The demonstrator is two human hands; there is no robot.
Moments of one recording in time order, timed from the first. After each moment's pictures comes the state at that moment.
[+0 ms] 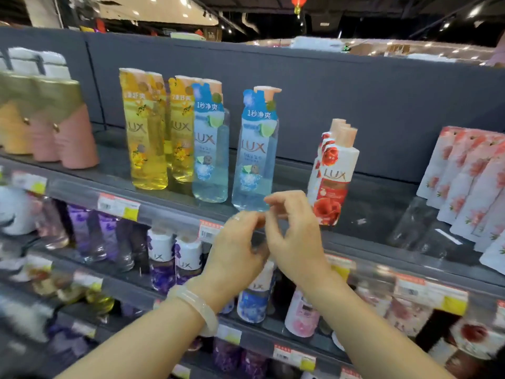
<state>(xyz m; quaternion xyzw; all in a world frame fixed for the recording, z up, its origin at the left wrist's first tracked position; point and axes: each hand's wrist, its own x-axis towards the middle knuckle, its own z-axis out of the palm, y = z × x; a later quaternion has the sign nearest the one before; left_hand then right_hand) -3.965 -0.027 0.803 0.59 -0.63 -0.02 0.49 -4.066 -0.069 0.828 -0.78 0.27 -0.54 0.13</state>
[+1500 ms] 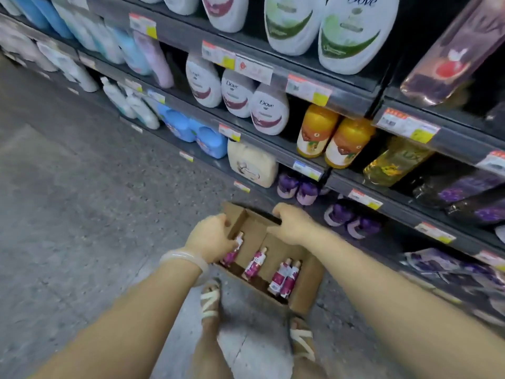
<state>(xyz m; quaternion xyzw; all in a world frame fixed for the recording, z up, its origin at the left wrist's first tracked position) -3.183 0.331 0.498 0.87 -0.35 -0.36 0.01 -3.305 0.206 0.487 -0.81 0.39 0.22 0.37</state>
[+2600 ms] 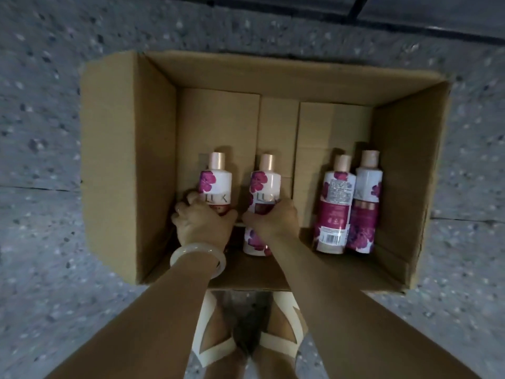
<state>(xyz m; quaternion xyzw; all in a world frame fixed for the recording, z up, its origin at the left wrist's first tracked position) -3.140 0.318 -0.162 0.86 -0.26 -0.40 -0.16 -3.247 0.309 -0.171 -0.29 0.79 0.08 0.54</state>
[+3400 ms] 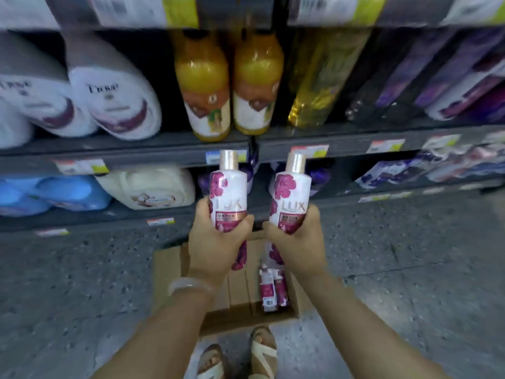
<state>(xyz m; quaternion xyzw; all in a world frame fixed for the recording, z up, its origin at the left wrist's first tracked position) -3.194 0.199 0.314 0.70 -0.38 -0.46 0.39 -3.322 0.206 0.326 -0.37 0.71 -0.36 0.49</state>
